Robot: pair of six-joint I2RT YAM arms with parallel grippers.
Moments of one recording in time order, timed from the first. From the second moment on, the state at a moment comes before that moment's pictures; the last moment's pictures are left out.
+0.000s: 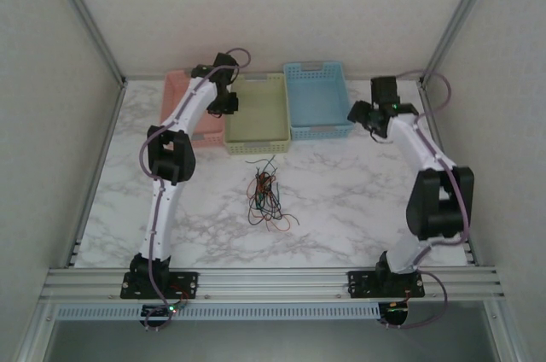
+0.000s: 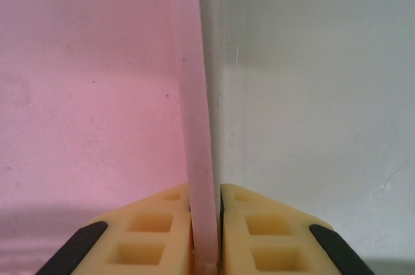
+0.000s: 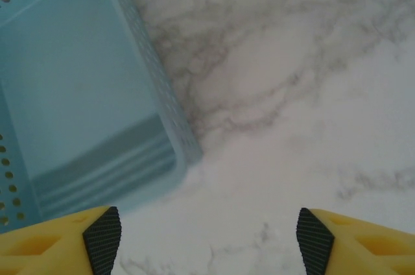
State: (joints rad) left arm -0.32 2.53 2.47 -1.19 -0.08 -0.31; right arm 0.13 1.75 1.46 -0.65 0.07 0.49
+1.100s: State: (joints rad) left arm -0.37 2.55 2.49 -1.19 -0.11 -0.34; right arm 0.14 2.17 1.83 -0.97 0.10 0.28
